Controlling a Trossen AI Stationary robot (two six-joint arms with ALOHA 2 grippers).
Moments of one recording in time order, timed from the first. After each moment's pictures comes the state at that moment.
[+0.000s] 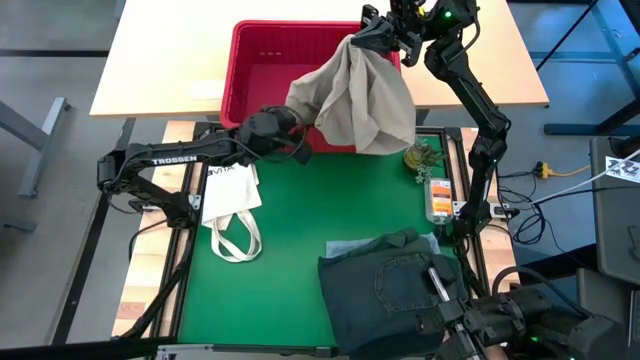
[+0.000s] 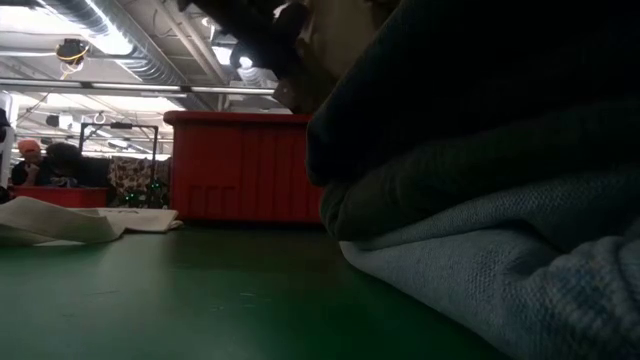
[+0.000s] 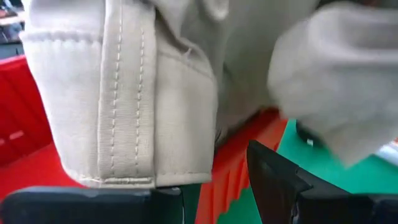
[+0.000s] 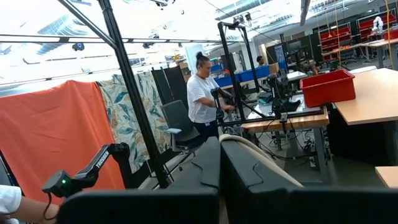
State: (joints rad) left arm 0.31 1.37 1.12 -0.09 -0.48 -0.13; right arm -1.05 1.92 2.36 0.18 -1.25 0.81
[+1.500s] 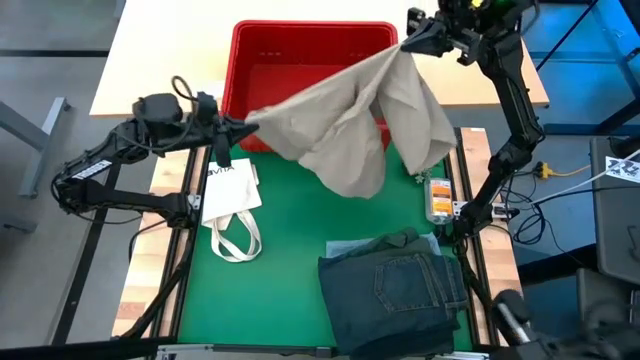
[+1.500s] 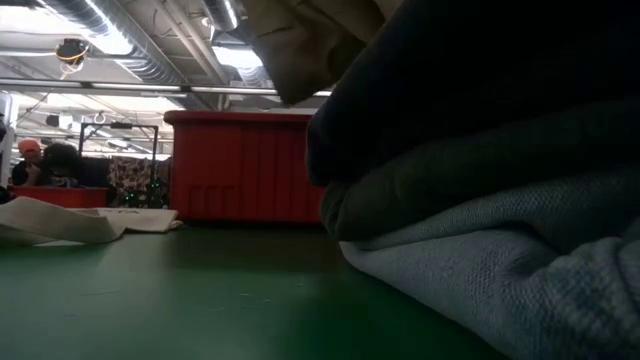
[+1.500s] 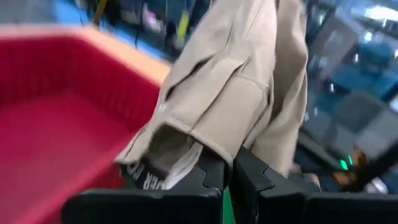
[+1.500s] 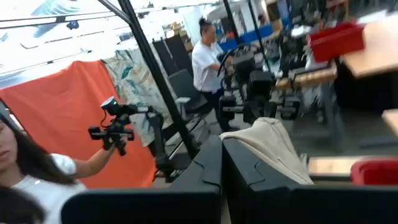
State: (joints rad) left arm 0.31 0.91 1.31 -0.56 -0.04 -0.39; right arm -1.23 1.74 2.35 -0.19 -1.50 0.73
